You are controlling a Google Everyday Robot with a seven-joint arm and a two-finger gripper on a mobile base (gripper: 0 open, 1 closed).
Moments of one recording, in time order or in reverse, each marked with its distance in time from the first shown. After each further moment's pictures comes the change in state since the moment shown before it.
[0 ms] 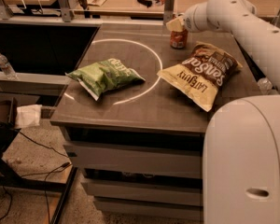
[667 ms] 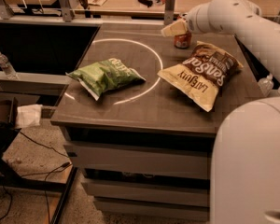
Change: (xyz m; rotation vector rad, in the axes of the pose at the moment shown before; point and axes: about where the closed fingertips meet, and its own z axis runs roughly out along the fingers) arm 0.004 -0.003 -0.022 0.056 0.001 -0.041
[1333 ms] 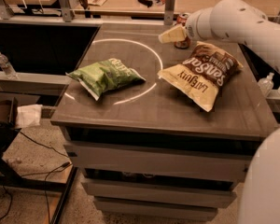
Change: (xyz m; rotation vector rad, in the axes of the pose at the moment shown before) arm 0.005 0.030 -0.040 -0.024 -0.008 0.009
